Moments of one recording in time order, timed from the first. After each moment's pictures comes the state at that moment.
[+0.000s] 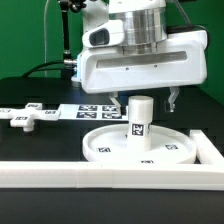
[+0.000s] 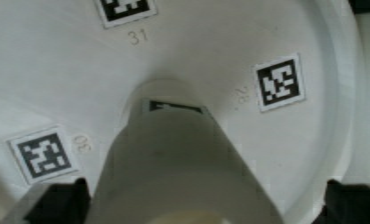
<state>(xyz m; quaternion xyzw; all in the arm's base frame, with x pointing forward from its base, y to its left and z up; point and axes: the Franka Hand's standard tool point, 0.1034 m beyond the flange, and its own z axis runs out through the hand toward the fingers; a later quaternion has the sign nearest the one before) 0.558 0.044 0.071 -1.00 0.06 0.00 0.07</state>
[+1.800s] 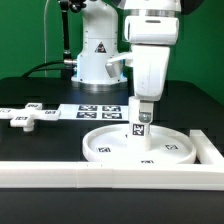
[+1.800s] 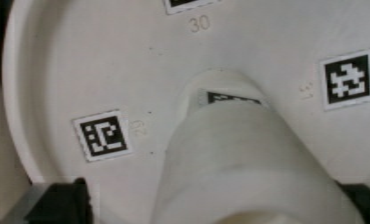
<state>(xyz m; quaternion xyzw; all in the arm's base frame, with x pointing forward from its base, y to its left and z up) 0.563 0.042 0.069 -0.74 -0.67 -0.01 -0.03</state>
